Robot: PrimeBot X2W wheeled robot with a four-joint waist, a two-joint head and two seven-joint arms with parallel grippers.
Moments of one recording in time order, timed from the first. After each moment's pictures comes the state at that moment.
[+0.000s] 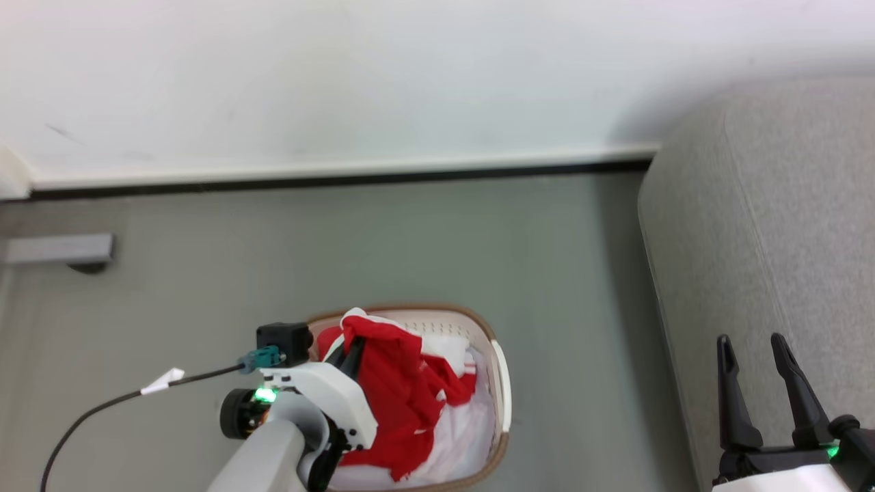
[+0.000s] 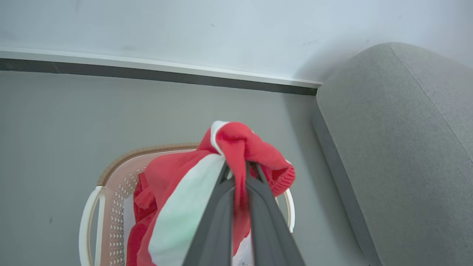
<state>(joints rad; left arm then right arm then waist) -0.61 0.05 -0.42 0.99 -0.48 -0.11 -0.19 -0.06 -0.05 0.01 0.12 0.28 0.13 -0.26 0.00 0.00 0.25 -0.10</state>
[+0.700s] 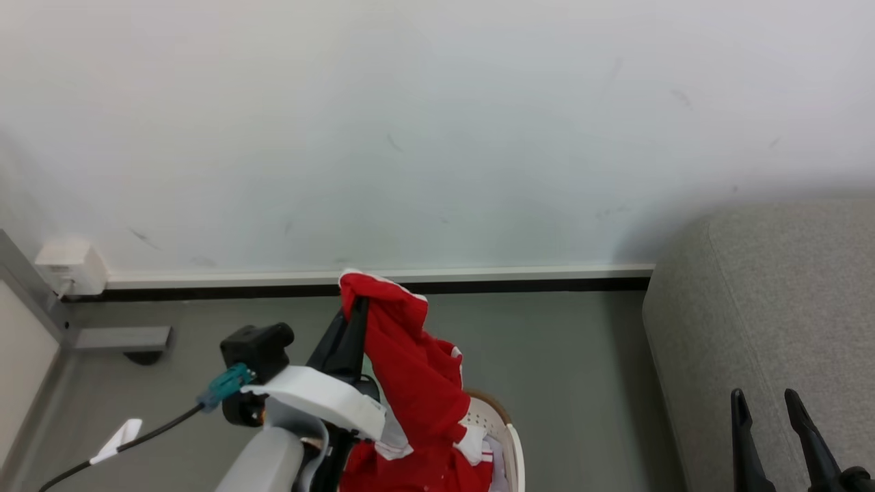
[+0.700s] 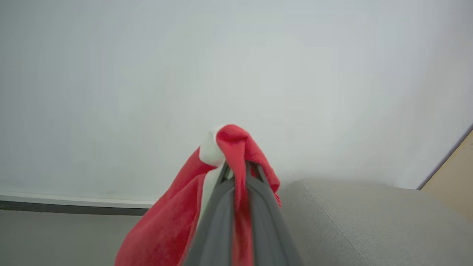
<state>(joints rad) -0.41 0.08 -0.37 0.45 -0.56 -0.05 -0.26 0.05 -0.05 -0.03 0.12 0.26 0.13 -0.26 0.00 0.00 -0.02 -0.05</state>
